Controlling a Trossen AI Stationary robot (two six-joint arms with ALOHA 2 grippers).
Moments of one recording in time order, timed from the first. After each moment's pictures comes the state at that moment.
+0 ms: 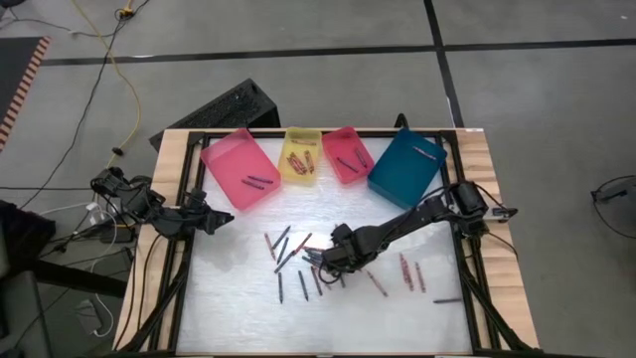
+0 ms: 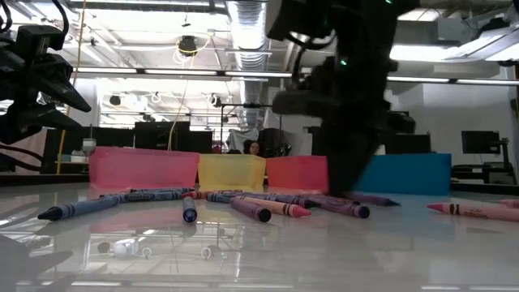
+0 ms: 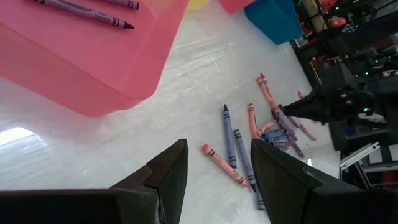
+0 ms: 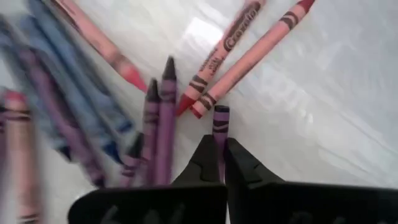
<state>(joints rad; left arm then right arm) -0.55 0.01 0.24 -0.79 -0.68 -1.33 0.30 1.93 1.38 -0.84 0.24 1.21</state>
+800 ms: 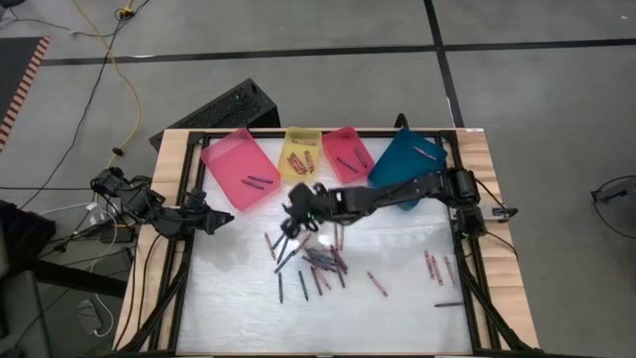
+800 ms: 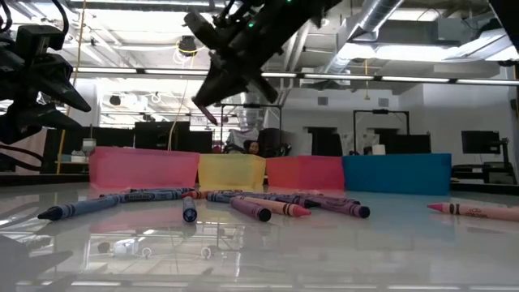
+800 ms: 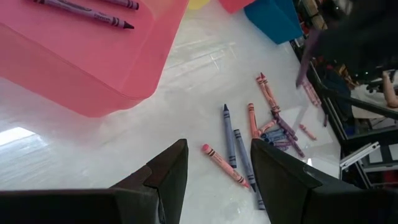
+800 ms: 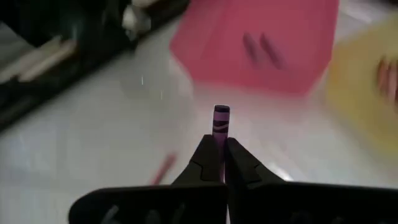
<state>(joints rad) -0.55 0.01 0.24 -0.80 -0.68 -1.33 0.03 1.94 1.57 -0.24 0.29 0.58</state>
